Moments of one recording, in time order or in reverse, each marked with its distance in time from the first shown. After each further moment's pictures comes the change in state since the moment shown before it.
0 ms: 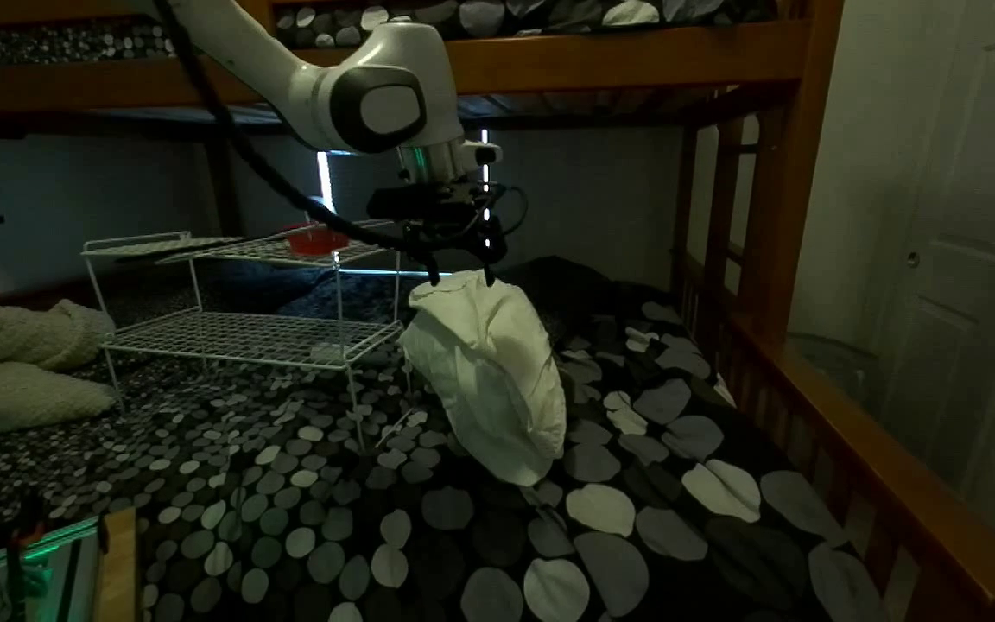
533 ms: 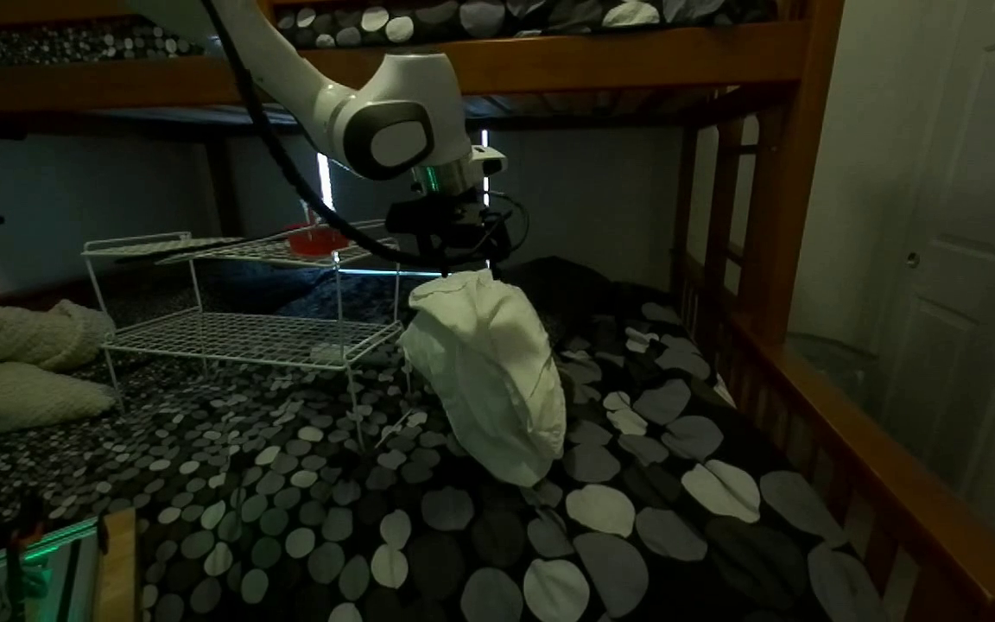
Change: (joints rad) arm -0.036 0.096 0.091 0.051 0.219 0.175 -0.106
